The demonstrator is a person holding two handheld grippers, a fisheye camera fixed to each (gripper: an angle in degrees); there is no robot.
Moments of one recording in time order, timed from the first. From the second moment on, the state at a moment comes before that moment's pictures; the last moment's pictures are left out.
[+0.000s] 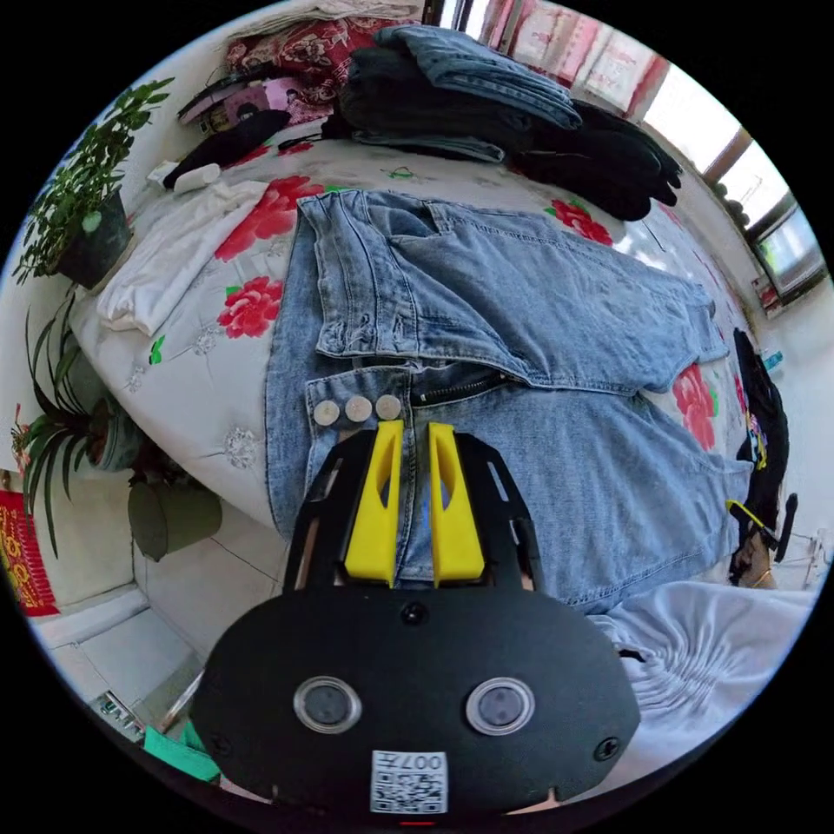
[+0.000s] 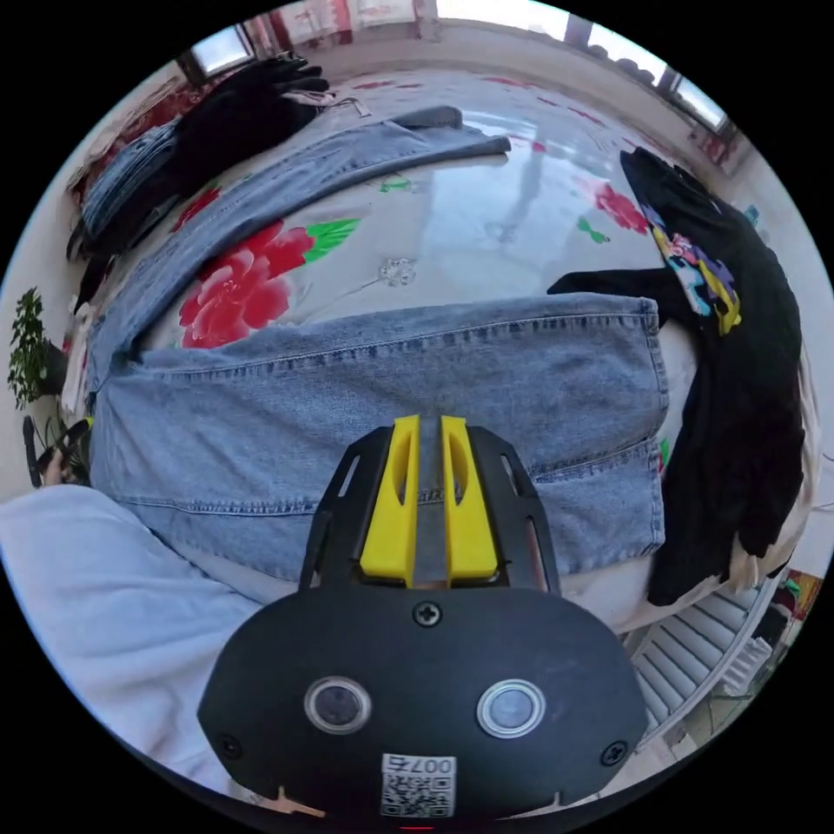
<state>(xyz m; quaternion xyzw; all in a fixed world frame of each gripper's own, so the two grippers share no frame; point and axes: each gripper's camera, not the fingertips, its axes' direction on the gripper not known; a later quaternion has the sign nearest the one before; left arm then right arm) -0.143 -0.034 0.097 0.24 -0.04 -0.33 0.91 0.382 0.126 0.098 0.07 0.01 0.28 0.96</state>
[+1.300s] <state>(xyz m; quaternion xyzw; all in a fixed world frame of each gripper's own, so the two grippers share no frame) -0.182 -0.299 0.011 0.17 -0.18 -0.10 0.96 0.500 -0.307 -0.015 0.14 -0.03 0.30 0.94</state>
